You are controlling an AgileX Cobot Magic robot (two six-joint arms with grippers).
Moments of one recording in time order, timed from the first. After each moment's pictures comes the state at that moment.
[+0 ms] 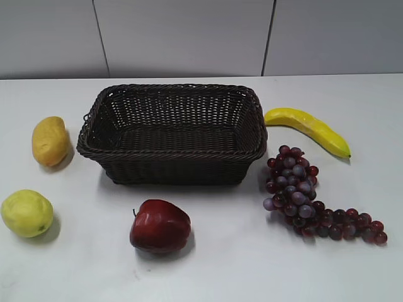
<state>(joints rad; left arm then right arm) 0.07 0.00 -0.49 -0.09 1.08 0.14 0.07 -0.01 -0.50 -0.08 1.05 0.11</state>
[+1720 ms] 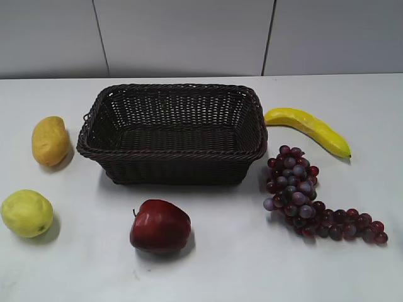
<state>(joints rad) 0.07 0.00 -0.49 -0.09 1.08 0.14 0.09 1.00 -0.54 0.06 0.33 0.10</state>
